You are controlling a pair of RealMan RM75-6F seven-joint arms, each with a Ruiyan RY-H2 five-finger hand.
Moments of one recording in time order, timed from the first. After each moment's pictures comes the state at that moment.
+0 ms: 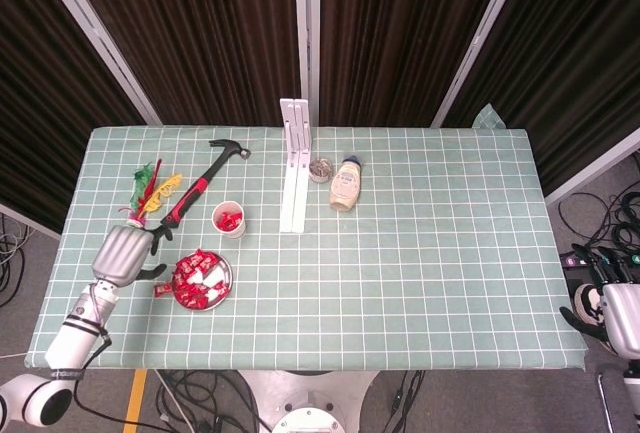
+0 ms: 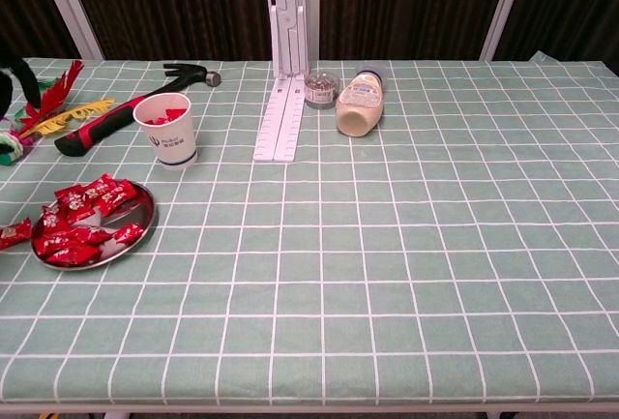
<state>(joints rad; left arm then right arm) -0.49 -1.29 0.01 -1.51 1.33 1.18 0.17 0.06 -0.98 0.06 -1.63 -1.52 1.48 0.07</state>
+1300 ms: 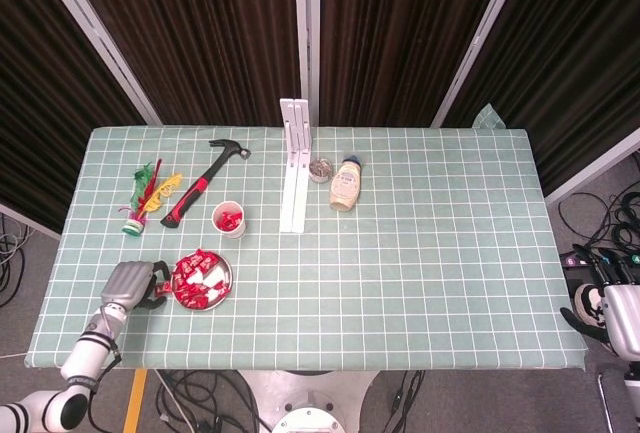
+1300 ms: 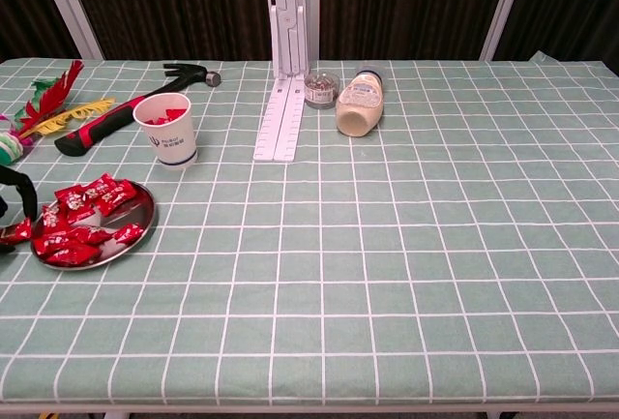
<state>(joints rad) -0.42 -1.44 -0.01 -1.37 1.16 0.95 0.11 0.05 -0.97 0.05 -1.65 -1.52 1.49 0.06</state>
